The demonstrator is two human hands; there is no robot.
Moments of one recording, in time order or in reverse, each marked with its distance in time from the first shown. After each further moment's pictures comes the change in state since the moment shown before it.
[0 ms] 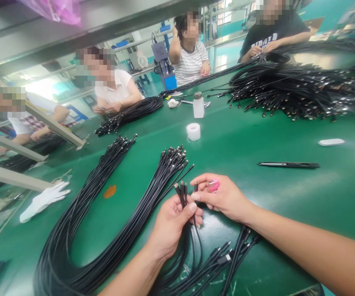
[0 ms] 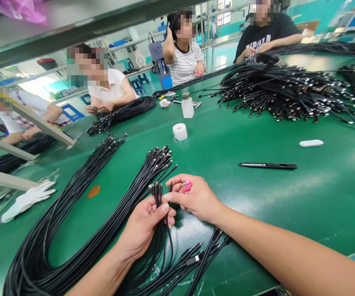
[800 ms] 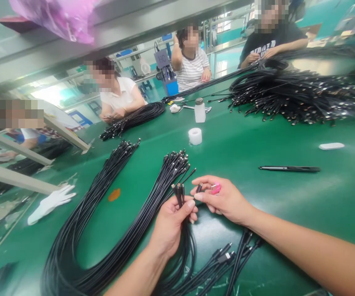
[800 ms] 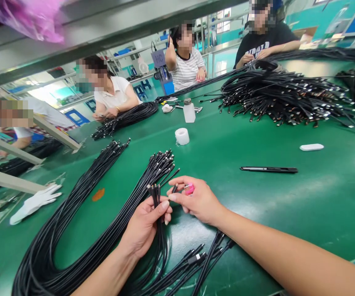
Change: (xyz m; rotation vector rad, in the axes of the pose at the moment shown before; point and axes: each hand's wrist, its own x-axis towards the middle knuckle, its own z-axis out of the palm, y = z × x) left_hand 0.005 0.007 -0.003 -0.025 0.128 0.018; right_hand 0.001 -0.002 0.003 0.011 -0.001 -0.009
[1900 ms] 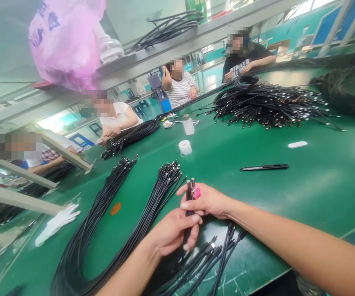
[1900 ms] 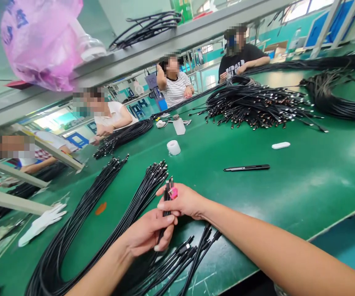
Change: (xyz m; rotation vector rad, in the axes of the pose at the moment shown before) left_hand -0.009 0.019 0.013 0.091 -0.522 -0.393; right_hand 0.001 -0.010 -0.005 0.215 -0.283 0.051
